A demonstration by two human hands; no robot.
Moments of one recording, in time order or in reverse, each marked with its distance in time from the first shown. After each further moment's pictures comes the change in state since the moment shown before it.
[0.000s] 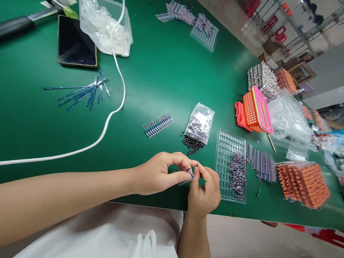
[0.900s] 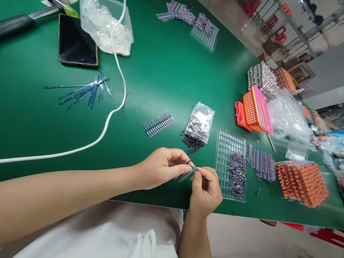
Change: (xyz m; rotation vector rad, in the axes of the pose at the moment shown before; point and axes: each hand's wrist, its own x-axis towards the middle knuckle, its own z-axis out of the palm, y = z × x) left_hand 0.003 -0.001 0.006 -0.190 0.114 -0.192; right_hand -0.003 -0.004 -0.004 0.409 -0.070 0.313
